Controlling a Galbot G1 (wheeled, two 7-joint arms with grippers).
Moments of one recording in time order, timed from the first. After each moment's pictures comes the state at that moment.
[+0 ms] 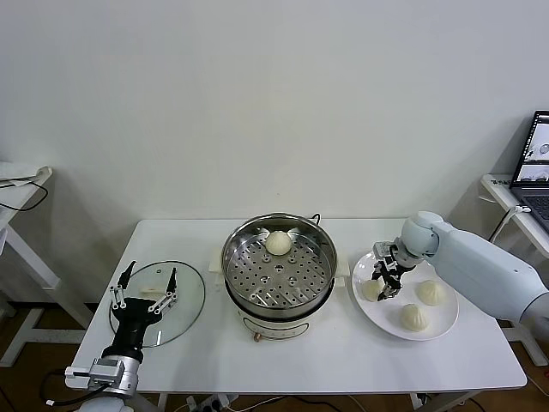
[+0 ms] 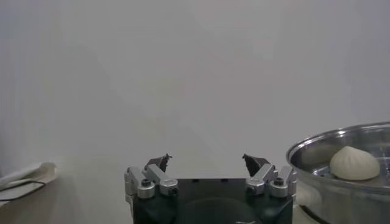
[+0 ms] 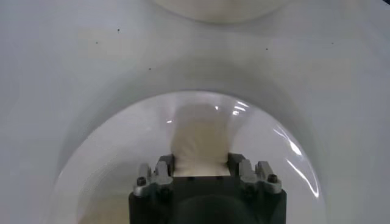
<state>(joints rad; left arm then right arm) 1.55 -1.52 -0.71 -2.12 0.10 -0.04 0.15 -0.01 0.79 -0.79 1.10 -0.11 -0.18 -1.15</state>
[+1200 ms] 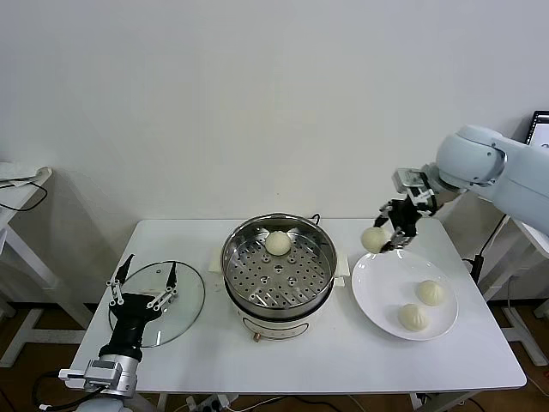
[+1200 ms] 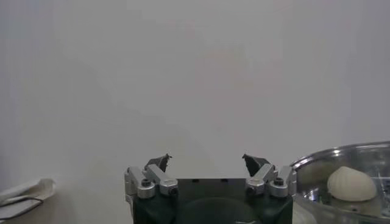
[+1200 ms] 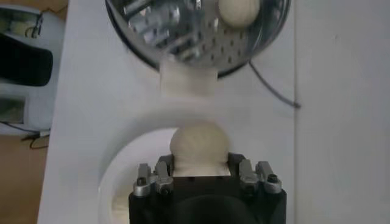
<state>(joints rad) 1.57 -1.52 -0.70 -2.20 0.10 -0.04 0.13 0.83 0.69 -1.39 1.57 0.50 -0.42 -1.11</state>
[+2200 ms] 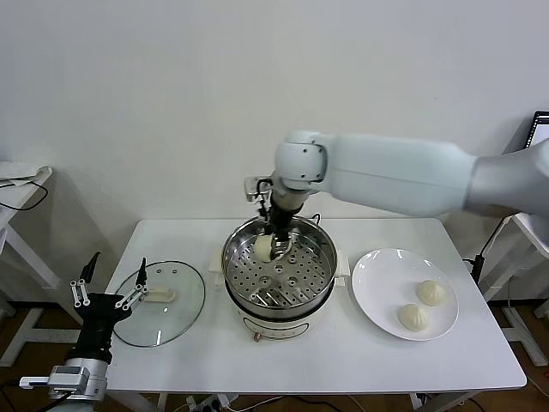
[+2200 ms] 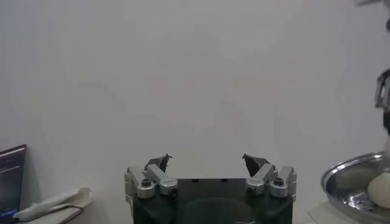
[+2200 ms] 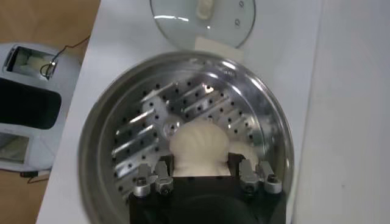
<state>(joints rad) 1.59 -1.50 -0.82 -2.23 0.05 -0.04 0.15 0.63 1.30 -1.36 1.28 0.59 -0.63 -0.99</state>
